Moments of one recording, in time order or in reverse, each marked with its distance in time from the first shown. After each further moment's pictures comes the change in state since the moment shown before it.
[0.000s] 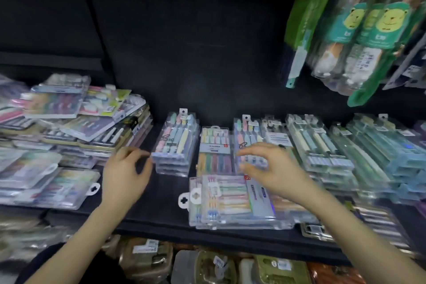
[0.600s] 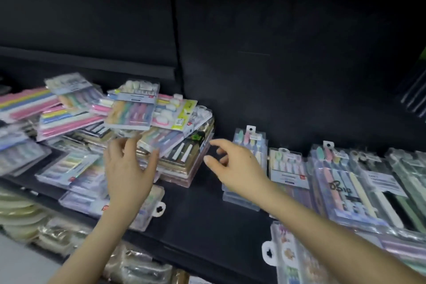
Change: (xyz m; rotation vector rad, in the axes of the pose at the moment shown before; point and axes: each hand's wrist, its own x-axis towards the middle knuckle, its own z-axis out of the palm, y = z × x) left_hand 0.049 -0.115 -0.038 0.109 0.296 -0.205; right_hand 0.148 -0.120 0.128 0.187 -0.070 -0.064
